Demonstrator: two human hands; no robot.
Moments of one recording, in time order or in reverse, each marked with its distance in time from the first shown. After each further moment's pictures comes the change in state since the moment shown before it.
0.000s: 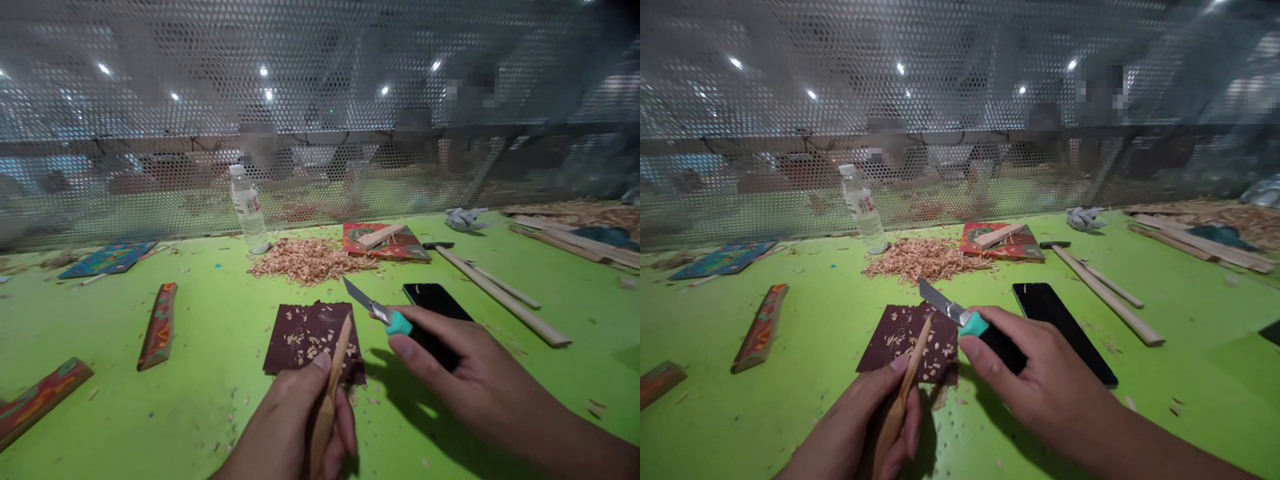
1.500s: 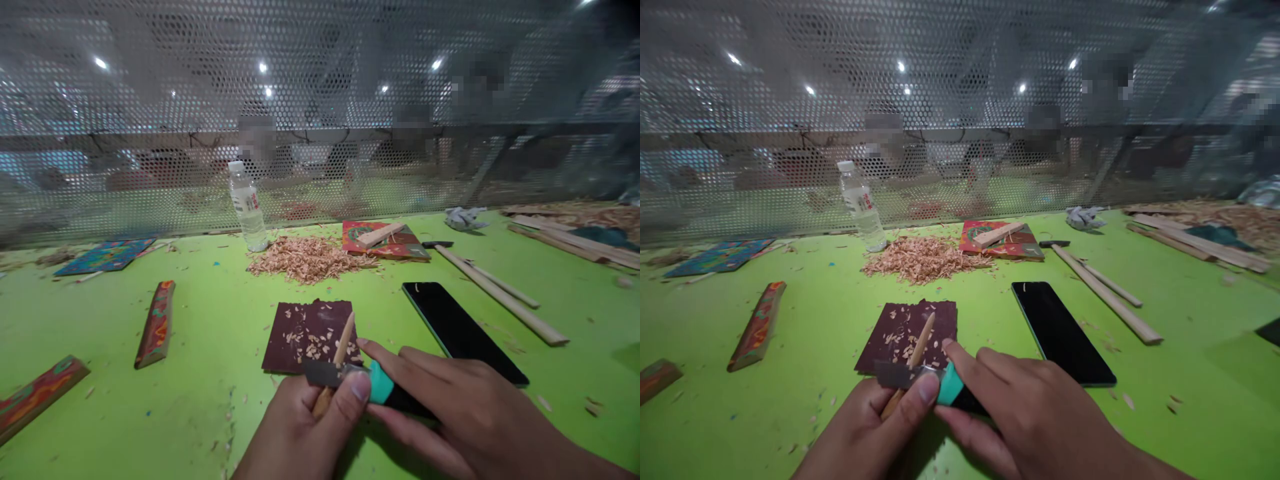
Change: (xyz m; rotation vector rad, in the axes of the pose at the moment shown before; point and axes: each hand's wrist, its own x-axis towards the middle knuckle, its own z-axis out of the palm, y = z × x) left_hand -0.009 0.013 0.018 0.144 -0.003 0.332; right_hand -0.018 -0.009 0.011 -0.414 0.020 -0.491
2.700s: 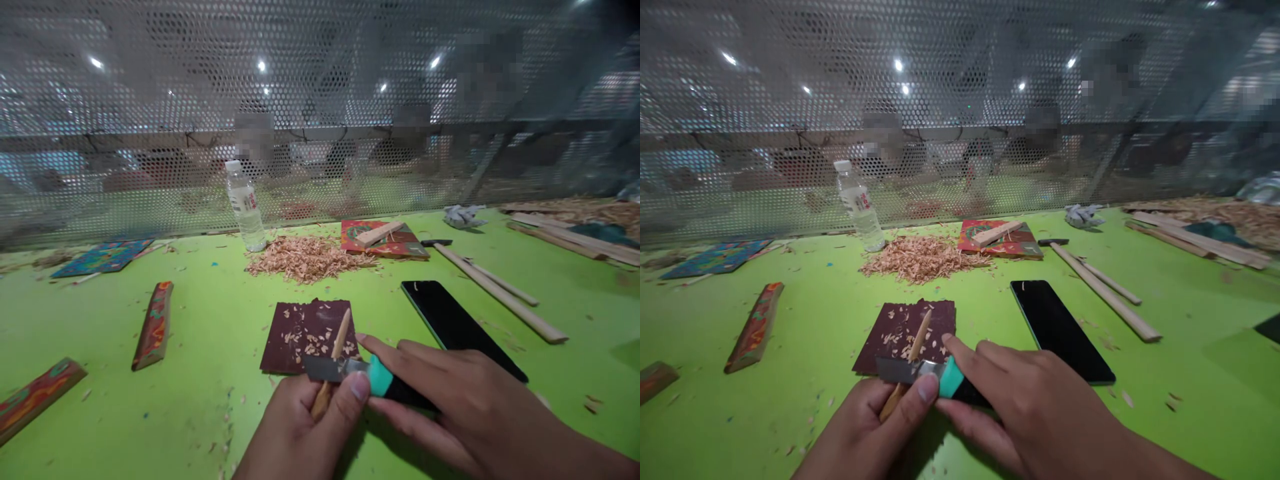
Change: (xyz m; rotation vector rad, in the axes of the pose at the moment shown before) left_hand 0.001 -0.001 -0.003 0.150 -0.001 -0.047; right_hand 0.000 0.007 -0.002 0.049 -0.077 0.041
